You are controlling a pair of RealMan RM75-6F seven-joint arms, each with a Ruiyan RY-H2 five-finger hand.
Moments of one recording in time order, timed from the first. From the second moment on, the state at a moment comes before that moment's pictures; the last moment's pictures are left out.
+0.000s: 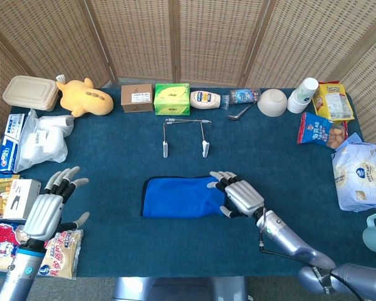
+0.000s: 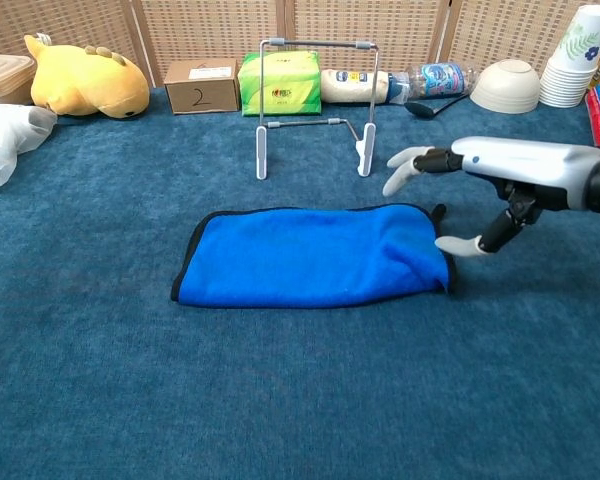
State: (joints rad) left arm -0.20 -1.20 -0.05 -2.00 1.47 1.39 0.20; right arm 0.68 -1.39 0.07 -1.60 -1.40 0.89 0.07
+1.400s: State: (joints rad) left arm -0.20 -1.18 -0.05 -2.01 1.49 1.40 0.20; right arm 0.61 -1.40 0.01 -1.54 -1.40 0.93 -0.05
